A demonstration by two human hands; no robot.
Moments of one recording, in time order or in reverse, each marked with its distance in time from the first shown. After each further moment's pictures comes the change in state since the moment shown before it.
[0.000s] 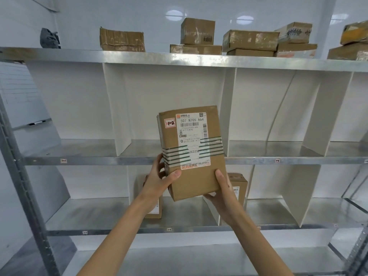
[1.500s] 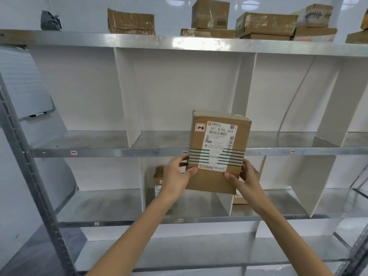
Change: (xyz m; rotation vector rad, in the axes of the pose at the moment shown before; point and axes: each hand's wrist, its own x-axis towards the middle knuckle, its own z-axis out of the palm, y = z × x) left_hand 0.012 -0.019 -0.008 0.419 0.163 0.066; right_hand 0.003 0.002 -0.003 -0.544 0.133 -0.166
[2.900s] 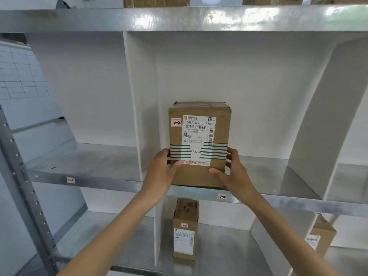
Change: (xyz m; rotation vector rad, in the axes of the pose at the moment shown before) left_hand 0.209 -0.105 -0.079 0.287 0.163 0.049; right_hand 0.242 0.044 0.146 -0.142 -0.179 -0.077
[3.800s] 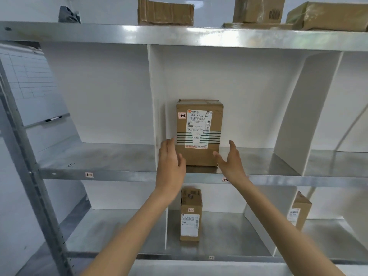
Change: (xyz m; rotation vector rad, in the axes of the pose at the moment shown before) left_hand -0.044 0.012 -0.031 0.048 0.196 0.189; right_hand -0.026 -0.041 0.033 -0.195 0.228 0.219
